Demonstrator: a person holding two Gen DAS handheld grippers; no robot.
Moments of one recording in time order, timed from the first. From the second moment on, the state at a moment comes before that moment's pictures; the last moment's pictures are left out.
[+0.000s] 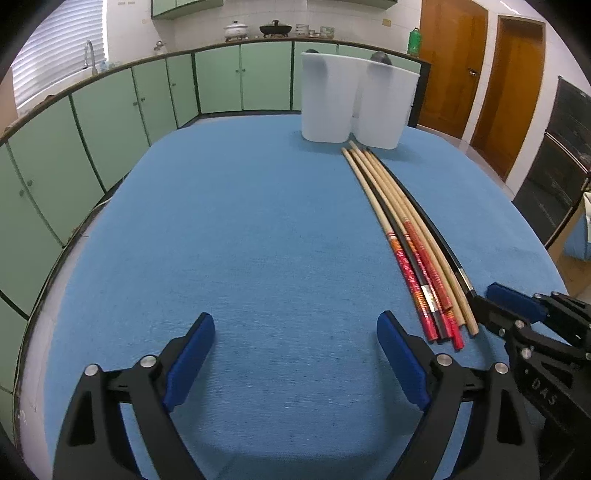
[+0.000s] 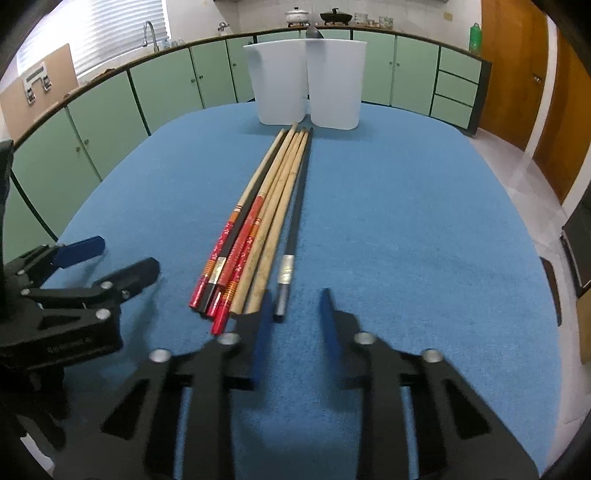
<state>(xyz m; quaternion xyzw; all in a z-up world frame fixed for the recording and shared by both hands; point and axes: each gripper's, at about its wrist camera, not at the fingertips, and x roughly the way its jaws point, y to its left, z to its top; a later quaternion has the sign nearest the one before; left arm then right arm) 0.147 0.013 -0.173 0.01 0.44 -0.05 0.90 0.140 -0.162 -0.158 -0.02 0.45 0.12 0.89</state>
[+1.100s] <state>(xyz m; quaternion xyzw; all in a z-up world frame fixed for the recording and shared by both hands) 0.144 -0.025 -0.177 0.04 0.44 -0.07 0.89 0.133 -0.209 -0.158 0.01 0.44 0.10 0.89</state>
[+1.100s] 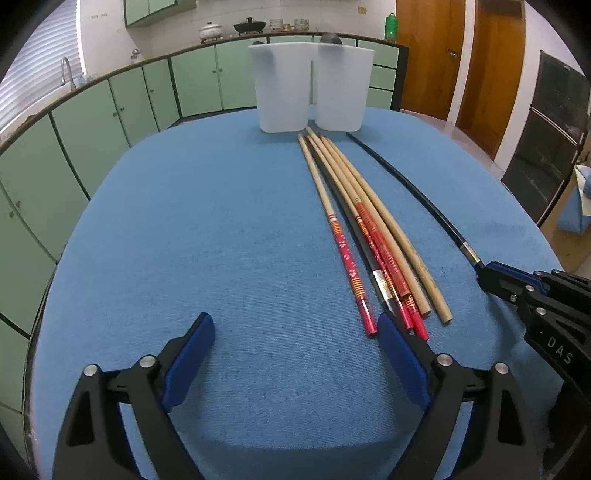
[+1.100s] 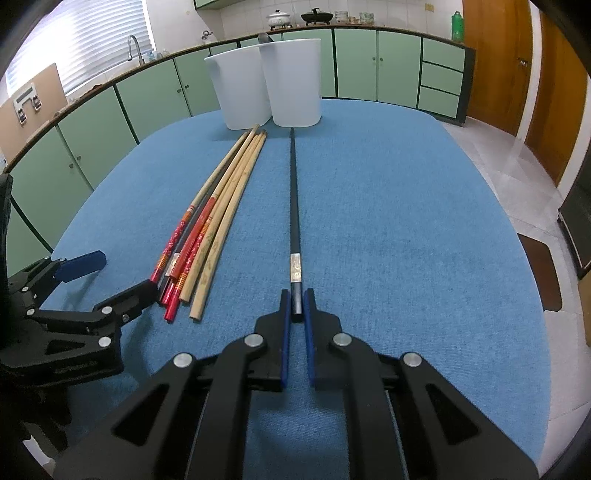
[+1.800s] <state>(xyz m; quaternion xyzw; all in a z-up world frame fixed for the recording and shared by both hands) 0.137 -0.049 -0.173 0.06 0.42 -0.09 0.90 0.130 -0.208 -0.160 0.01 0.44 0.11 0.89</state>
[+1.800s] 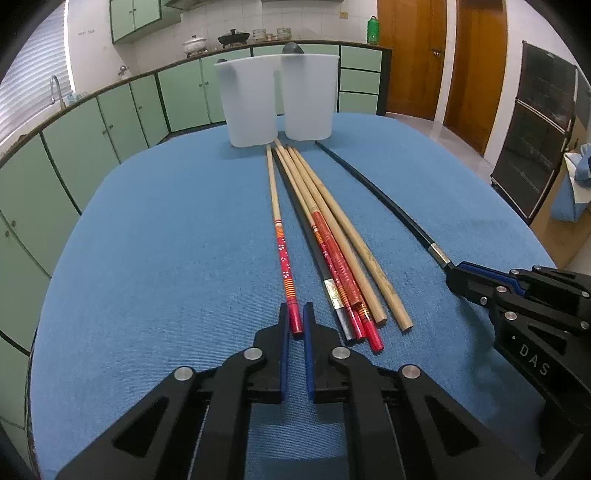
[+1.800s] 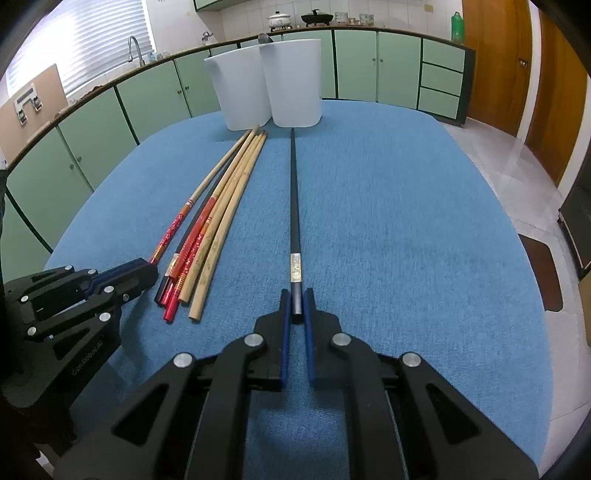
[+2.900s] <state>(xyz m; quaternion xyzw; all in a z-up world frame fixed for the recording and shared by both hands) 0.153 -0.006 -0.008 0.01 0.25 -0.13 0.96 0.152 -0.228 0.004 0.03 0.29 0.16 0.94</state>
